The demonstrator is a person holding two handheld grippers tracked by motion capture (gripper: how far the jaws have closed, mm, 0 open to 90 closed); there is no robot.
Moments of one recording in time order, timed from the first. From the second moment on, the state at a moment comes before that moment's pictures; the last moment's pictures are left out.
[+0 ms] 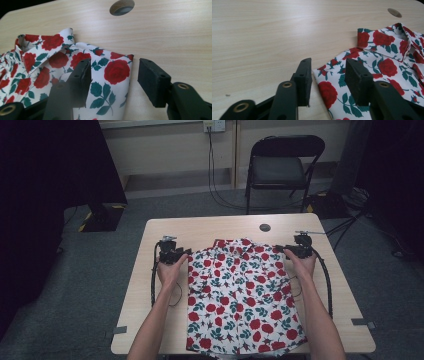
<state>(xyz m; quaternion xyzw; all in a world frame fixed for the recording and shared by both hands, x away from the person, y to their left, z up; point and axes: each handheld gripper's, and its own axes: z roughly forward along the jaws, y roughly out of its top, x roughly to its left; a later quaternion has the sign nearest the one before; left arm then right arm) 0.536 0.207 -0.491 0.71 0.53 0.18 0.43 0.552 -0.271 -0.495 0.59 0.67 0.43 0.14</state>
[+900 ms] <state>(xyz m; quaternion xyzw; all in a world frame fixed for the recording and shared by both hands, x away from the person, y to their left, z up) 0.553 0.194 -0.516 0.71 0.56 0.16 0.40 0.577 -0.252 -0.509 0.61 0.68 0.38 0.15</state>
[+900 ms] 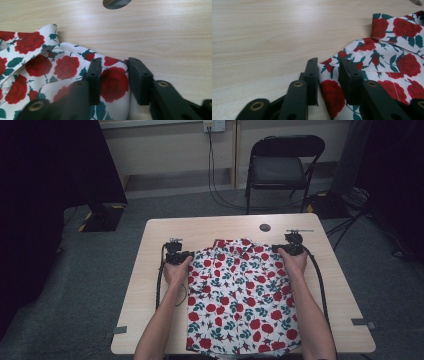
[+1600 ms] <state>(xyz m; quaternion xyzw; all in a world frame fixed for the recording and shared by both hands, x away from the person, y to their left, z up) 0.551 0.191 -0.512 0.71 0.56 0.17 0.40 0.573 -0.251 -0.505 0.61 0.68 0.37 0.17</state>
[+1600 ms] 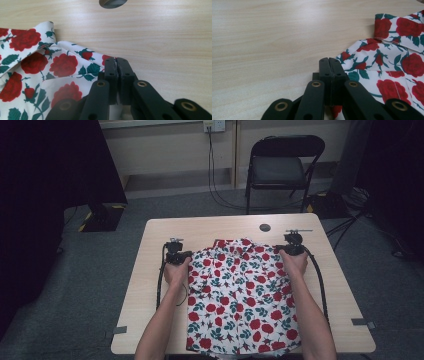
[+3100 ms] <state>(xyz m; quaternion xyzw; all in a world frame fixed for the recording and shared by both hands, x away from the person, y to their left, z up) 0.538 0.191 -0.445 0.69 0.51 0.22 0.45 0.559 -0.258 -0.439 0.59 0.66 0.41 0.21</state>
